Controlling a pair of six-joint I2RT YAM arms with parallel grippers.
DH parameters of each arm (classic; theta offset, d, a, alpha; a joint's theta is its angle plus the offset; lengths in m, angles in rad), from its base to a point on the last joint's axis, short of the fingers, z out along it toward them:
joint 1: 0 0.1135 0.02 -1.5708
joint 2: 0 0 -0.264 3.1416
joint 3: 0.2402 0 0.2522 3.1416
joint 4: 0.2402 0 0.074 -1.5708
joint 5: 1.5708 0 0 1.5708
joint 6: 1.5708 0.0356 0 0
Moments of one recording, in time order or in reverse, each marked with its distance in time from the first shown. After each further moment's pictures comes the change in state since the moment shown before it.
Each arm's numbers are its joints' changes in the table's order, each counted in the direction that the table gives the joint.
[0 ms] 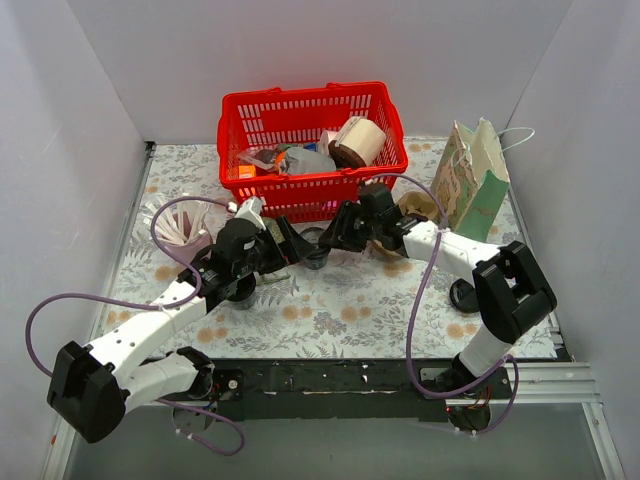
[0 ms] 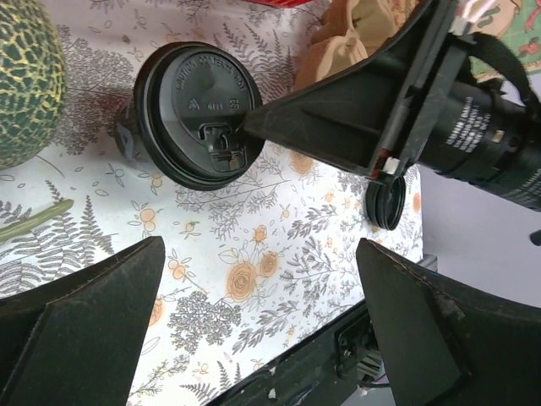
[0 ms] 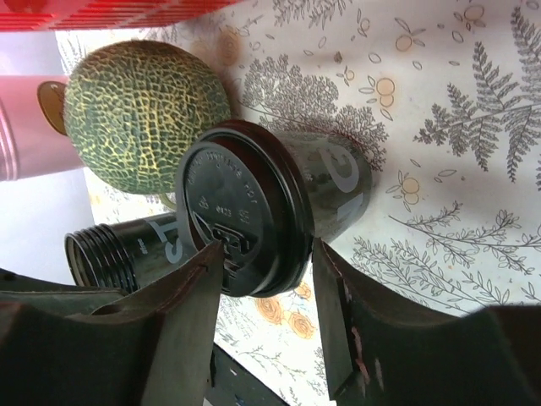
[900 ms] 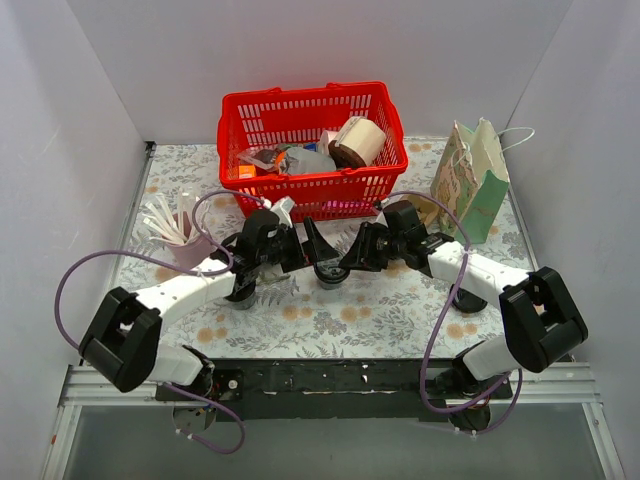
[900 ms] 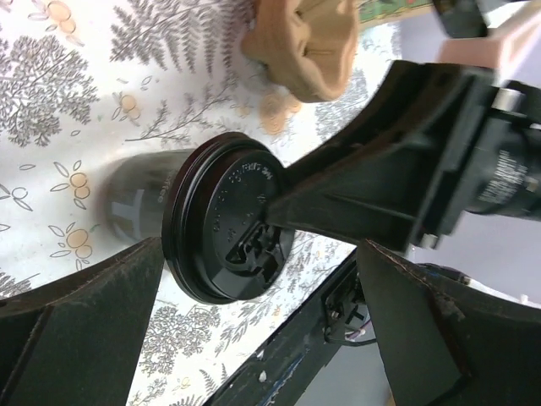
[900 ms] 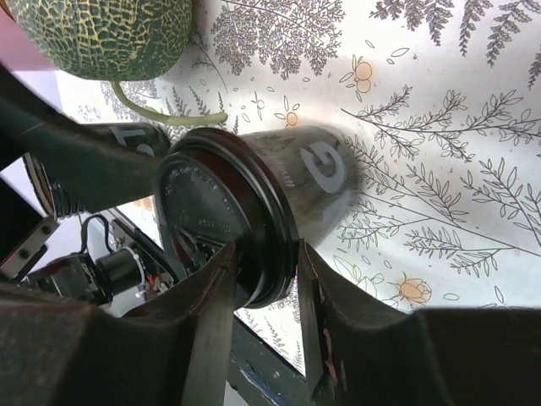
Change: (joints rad) left arm 0.000 0.338 0.045 -0.200 0.257 0.005; right arm -0.066 -0.201 -0.230 0.018 -0.163 -0.127
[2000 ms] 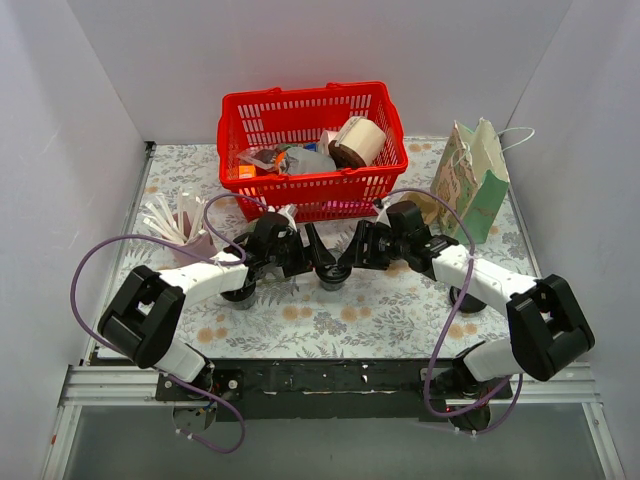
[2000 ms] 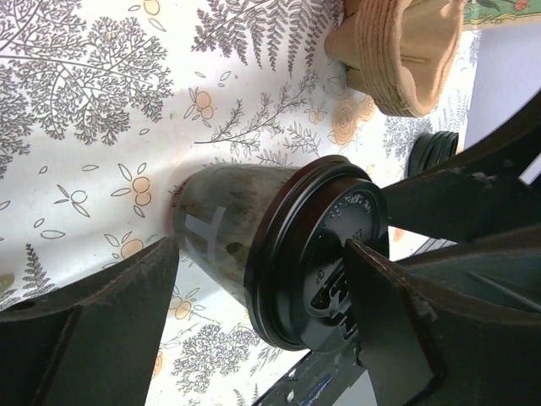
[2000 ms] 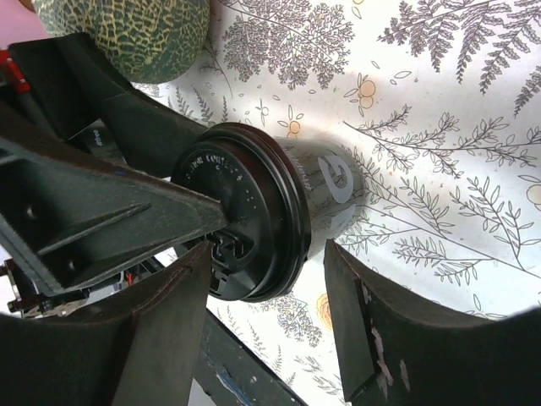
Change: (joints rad) left arm 0.000 0.119 0.009 -0.016 -0.056 0.004; right arm -0.001 -0.034 -0.021 -0.035 0.021 -0.074
